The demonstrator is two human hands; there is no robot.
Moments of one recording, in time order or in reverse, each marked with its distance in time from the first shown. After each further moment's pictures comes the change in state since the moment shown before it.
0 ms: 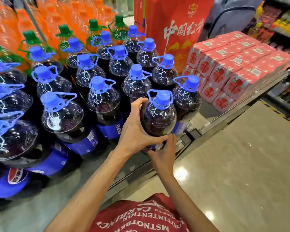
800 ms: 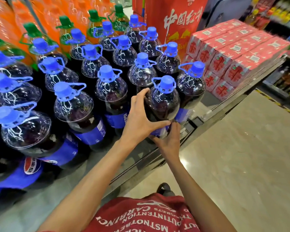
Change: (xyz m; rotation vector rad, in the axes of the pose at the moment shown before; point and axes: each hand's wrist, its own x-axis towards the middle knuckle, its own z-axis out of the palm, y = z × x) left_hand -0.009 -0.006 -0.012 0.046 -0.033 -0.052; right_hand -0.003 0.005 0.004 -0.009 -0.024 -0.015
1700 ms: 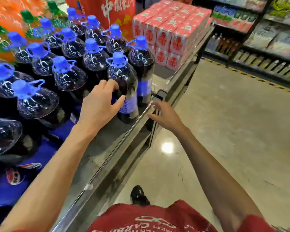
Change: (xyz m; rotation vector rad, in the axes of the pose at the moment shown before) left_hand -0.032 0.039 -0.049 0.600 -0.196 0.312; right_hand -0.042 -0.037 -0.108 -0.453 -0.242 0.156
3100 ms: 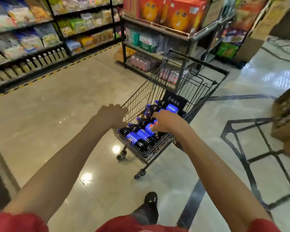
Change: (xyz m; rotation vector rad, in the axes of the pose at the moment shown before) left_hand -0.371 0.549 0.096 0.455 -0.675 1.618; right_hand -0.729 0.145 -0.086 -0.128 0.252 1.308
